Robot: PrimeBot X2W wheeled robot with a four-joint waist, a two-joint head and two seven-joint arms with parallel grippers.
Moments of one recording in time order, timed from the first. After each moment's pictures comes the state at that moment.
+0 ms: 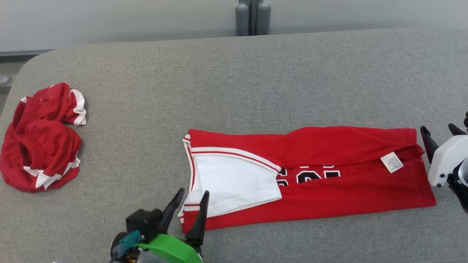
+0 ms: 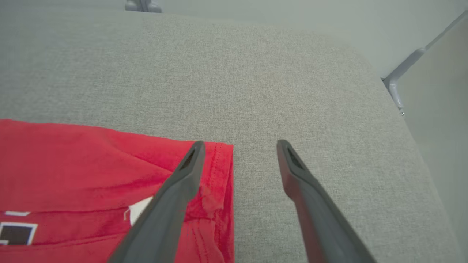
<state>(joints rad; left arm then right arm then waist) -0.17 0.32 -0.78 0.18 -0.78 0.18 -0.25 -0.38 -0.49 0.06 0.50 0.35 0.13 0.21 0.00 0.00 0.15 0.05</state>
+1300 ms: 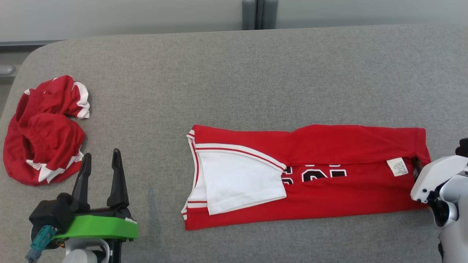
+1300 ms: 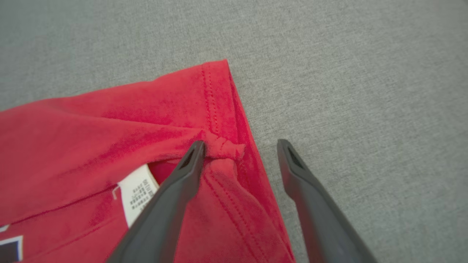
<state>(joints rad) -0.08 0.10 -0.03 0.14 -0.41 -0.10 -0.26 -0.37 -0.19 -0.33 0.61 0.16 0.13 0.29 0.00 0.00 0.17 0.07</state>
